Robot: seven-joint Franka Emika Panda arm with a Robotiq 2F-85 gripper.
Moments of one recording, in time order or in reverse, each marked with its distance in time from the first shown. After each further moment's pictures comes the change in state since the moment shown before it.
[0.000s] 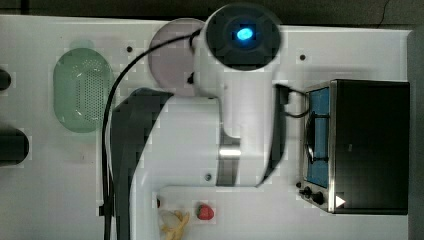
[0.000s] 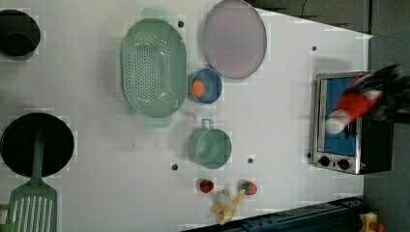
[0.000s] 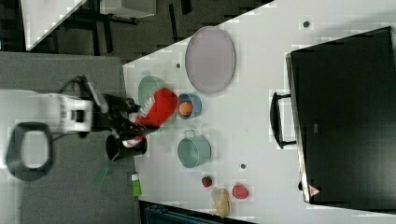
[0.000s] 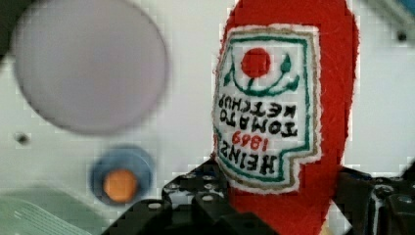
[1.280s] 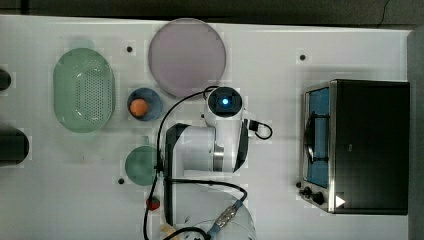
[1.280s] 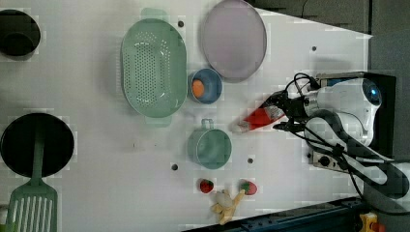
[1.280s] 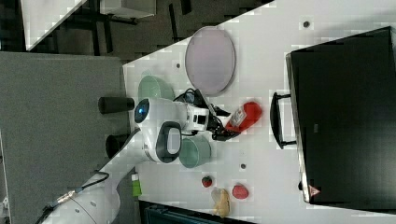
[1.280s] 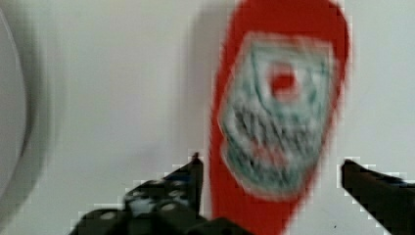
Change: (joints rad) arm -0.025 0.371 0.004 -0.407 -0.002 0.736 0.011
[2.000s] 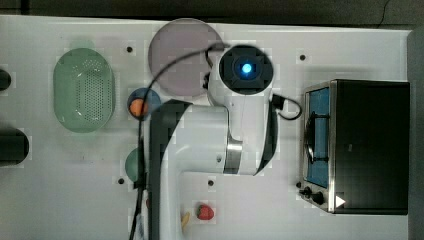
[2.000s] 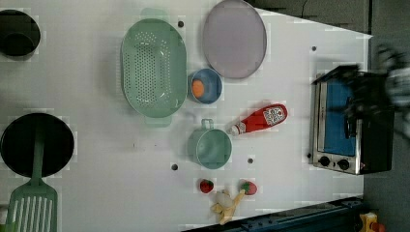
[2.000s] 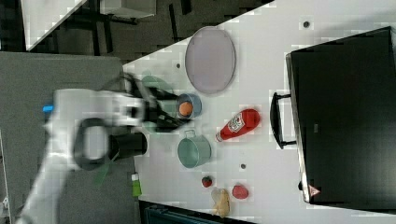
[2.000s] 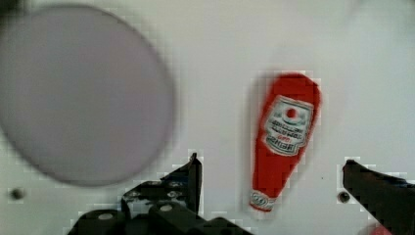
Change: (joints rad) arm 0.001 -0.327 -0.017 0.264 -0.011 -0.430 0.014
